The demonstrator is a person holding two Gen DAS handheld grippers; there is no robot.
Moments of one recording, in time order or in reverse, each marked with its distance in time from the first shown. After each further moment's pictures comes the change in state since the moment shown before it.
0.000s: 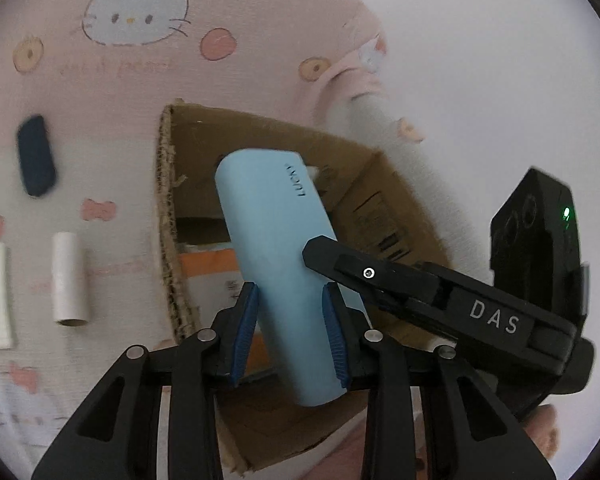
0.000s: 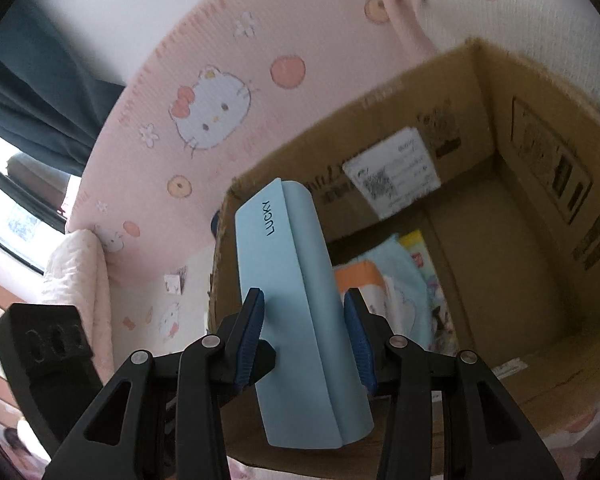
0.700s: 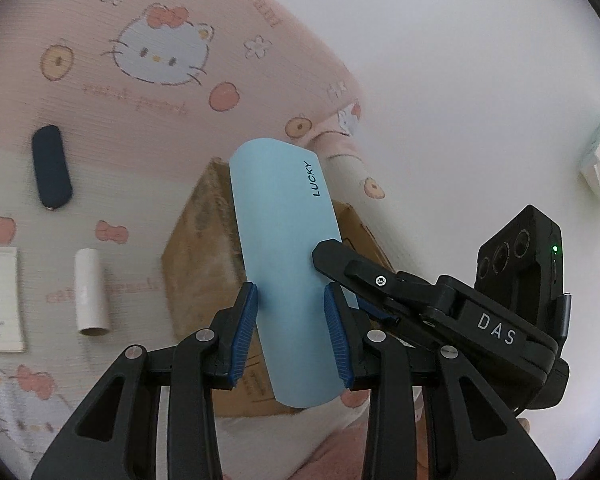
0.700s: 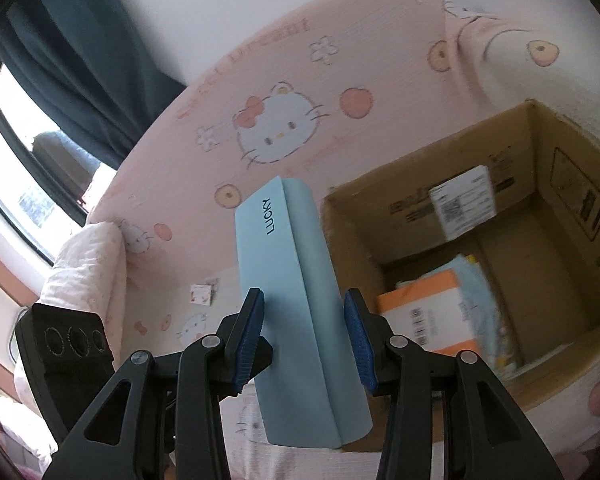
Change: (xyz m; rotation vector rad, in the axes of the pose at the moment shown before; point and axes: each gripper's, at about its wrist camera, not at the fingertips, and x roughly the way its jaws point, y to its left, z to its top) left arm -0.068 0.067 -0.008 -0.109 -0.176 -0.262; right arm -0.019 0.079 -0.034 -0.131 -0.166 0.010
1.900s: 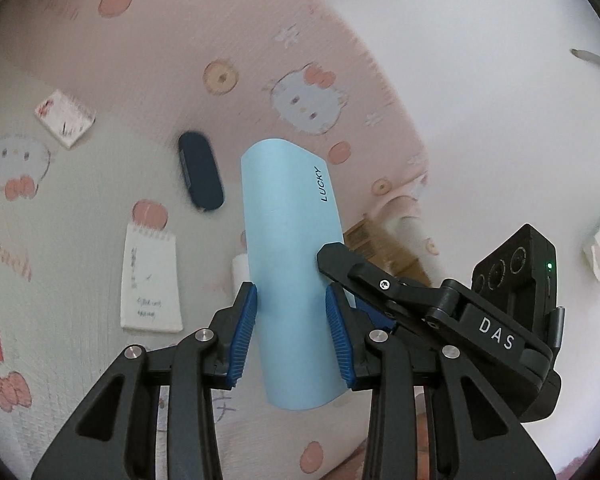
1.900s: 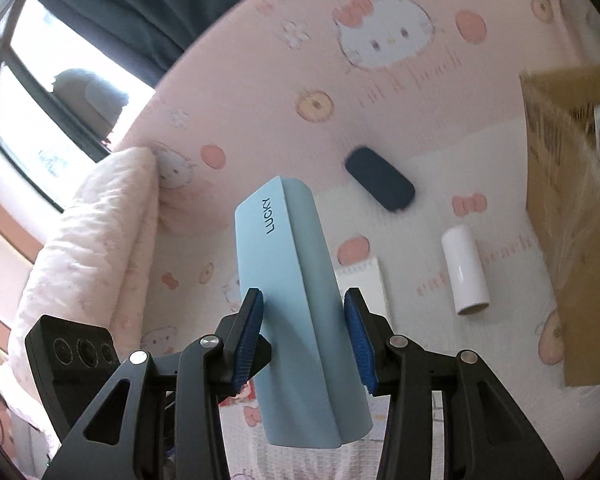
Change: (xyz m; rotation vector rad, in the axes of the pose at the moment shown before) left arm -0.155 0.154 -0.016 -0.187 -0.159 0.090; right arm 0.118 0.152 -0.091 -0.082 0.124 0.107
